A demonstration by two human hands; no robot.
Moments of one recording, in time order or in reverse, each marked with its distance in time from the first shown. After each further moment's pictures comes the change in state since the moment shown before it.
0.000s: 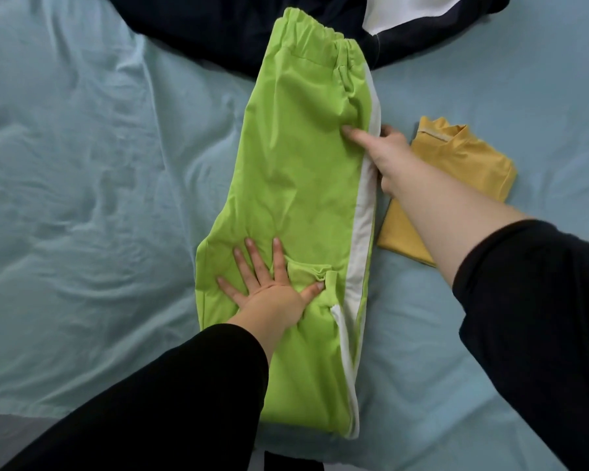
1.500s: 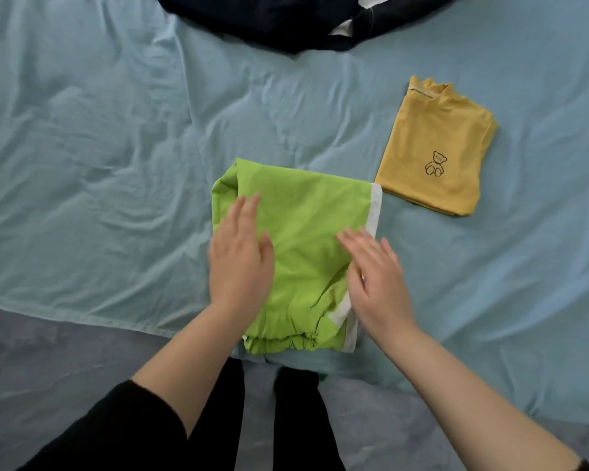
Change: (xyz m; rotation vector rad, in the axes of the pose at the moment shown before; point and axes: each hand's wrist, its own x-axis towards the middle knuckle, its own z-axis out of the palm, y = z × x) left_hand -0.110 -0.072 0.009 -0.376 0.851 0.410; right_hand -0.255 0.157 -0.035 -0.787 -0.040 -0.659
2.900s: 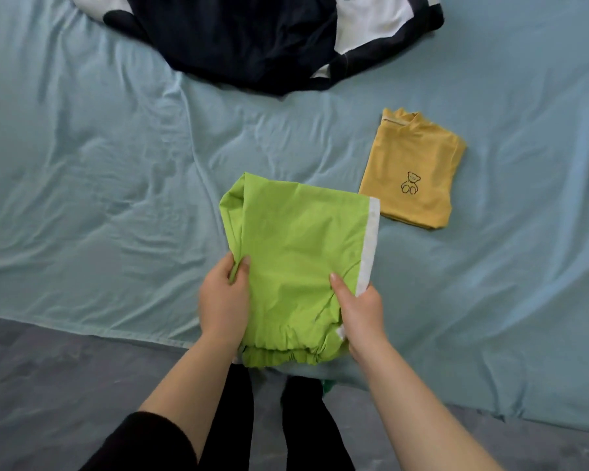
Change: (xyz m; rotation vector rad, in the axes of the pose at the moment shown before) left_hand -0.019 0.022 -0.033 -0.404 -0.008 -0.381; right_hand -0.014 -0.010 -0.003 0.923 0.193 0.826
